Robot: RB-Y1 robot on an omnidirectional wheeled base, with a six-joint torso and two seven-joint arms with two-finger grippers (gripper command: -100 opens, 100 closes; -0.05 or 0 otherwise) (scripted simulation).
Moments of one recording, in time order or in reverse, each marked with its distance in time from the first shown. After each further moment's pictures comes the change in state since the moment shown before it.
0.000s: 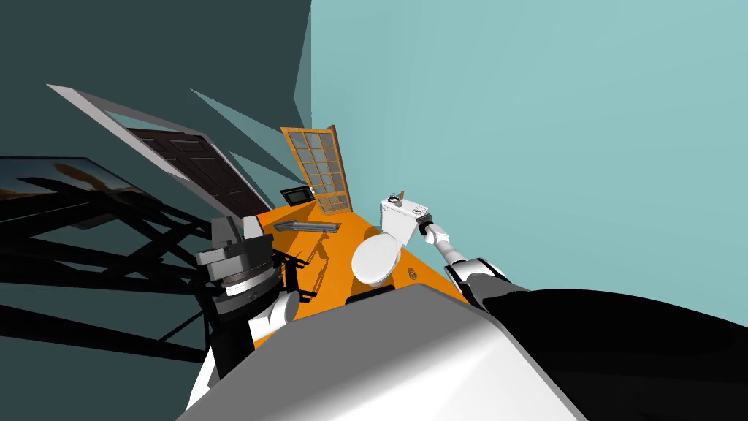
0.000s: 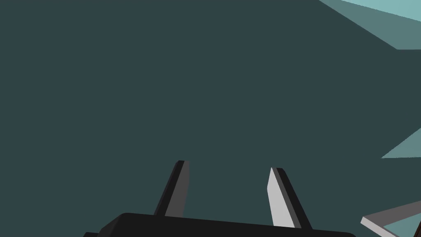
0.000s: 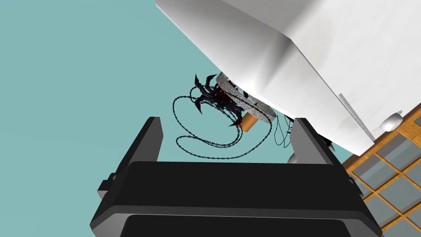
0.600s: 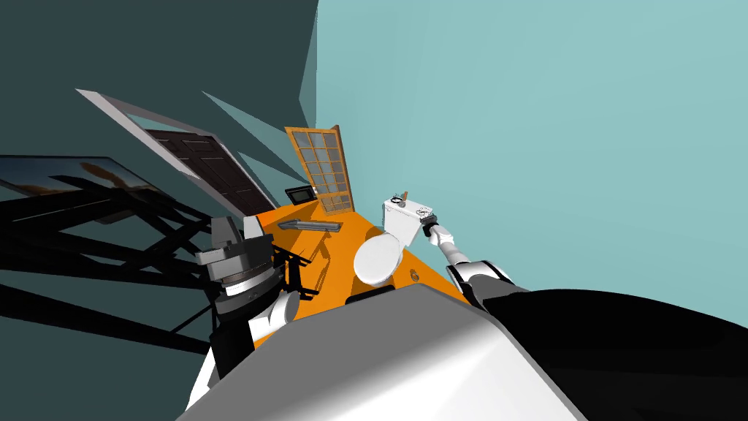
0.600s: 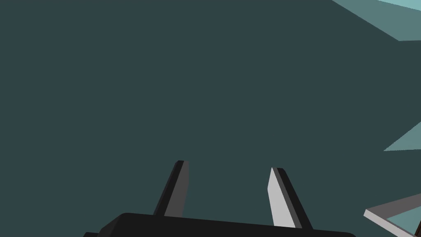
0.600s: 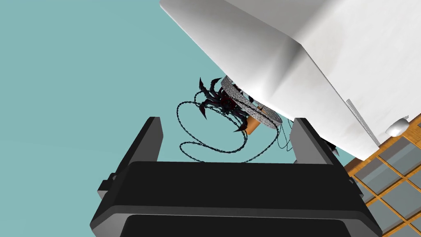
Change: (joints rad) left arm 0.000 0.000 0.000 0.000 0.000 0.000 0.000; right arm 0.019 -0.006 -0.089 0.036 0.114 -0.052 -0.066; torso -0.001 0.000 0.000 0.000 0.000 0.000
